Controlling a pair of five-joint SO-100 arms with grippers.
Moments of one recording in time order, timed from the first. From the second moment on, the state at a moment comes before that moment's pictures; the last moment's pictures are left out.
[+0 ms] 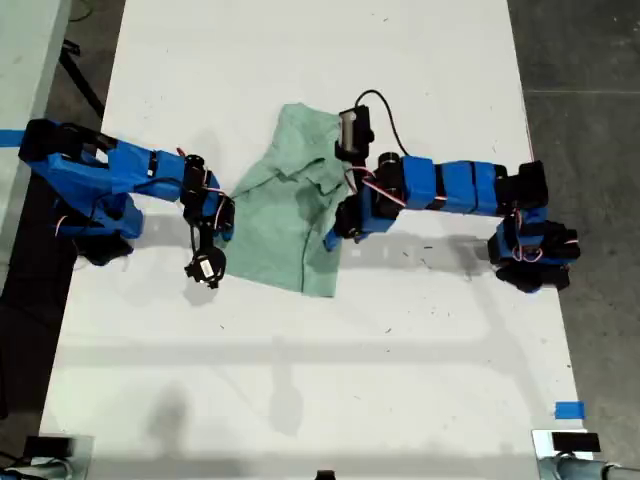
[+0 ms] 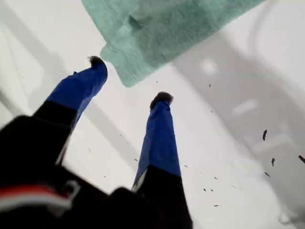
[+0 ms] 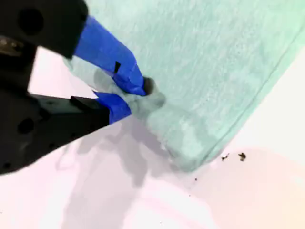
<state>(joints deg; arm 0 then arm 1) -8.3 93.9 123.0 61.6 7.4 -2.5 70.4 53.1 91.0 -16.4</state>
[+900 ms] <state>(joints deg) 1.1 49.8 56.2 83.2 7.6 -2.7 70.4 54.8 90.9 -15.7</state>
